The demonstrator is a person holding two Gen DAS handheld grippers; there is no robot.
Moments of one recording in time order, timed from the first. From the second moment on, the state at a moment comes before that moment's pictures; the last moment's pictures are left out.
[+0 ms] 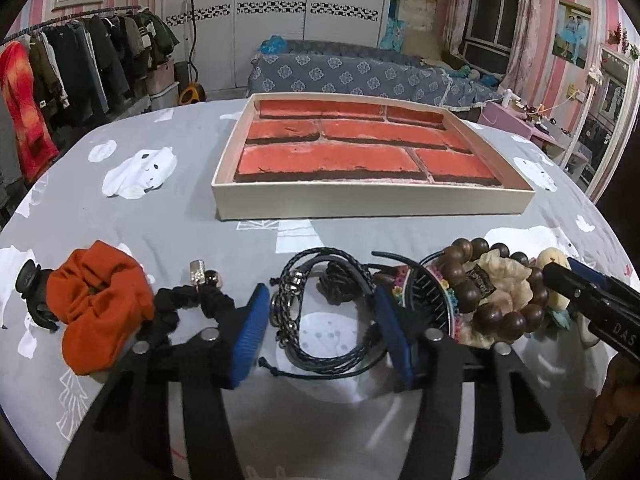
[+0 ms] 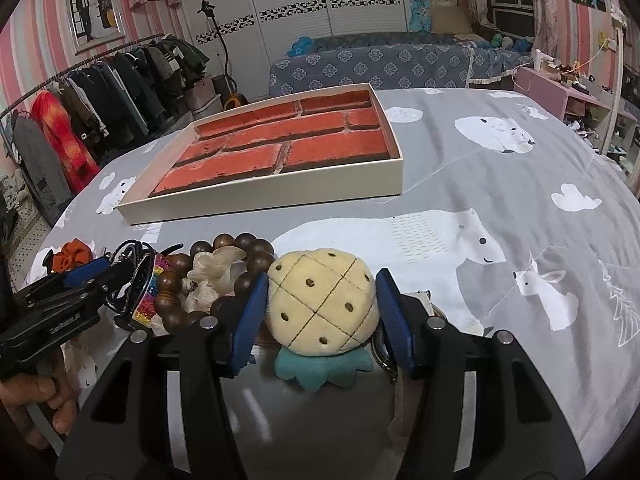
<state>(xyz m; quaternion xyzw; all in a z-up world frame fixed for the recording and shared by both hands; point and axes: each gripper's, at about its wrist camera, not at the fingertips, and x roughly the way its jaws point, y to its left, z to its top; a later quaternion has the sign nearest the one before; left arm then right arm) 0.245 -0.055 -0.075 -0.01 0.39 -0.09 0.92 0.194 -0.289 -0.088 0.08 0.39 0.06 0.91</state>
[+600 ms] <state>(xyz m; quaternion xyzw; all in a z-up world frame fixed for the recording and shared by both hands) 0.261 -0.042 -0.090 -0.02 0.43 -0.07 0.90 0.194 -0.292 -0.088 0.09 0.39 0.06 0.91</state>
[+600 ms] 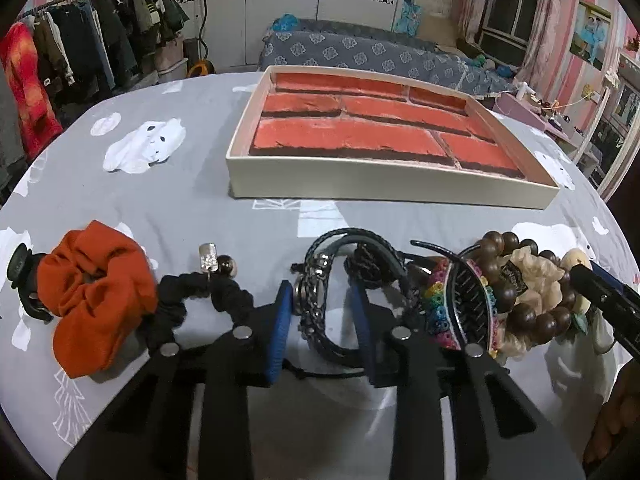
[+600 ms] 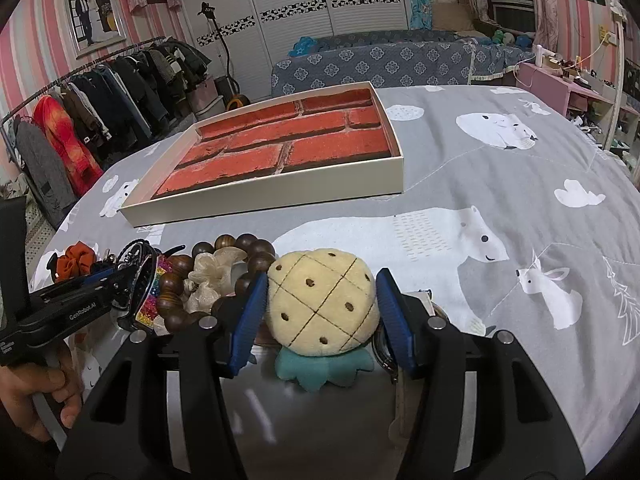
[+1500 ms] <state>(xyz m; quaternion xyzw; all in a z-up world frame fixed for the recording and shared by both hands) 0.213 -0.037 -0.043 -0.02 0.36 -0.09 0.93 0.153 -0.288 -0.041 0.07 0.32 0.06 0.94</state>
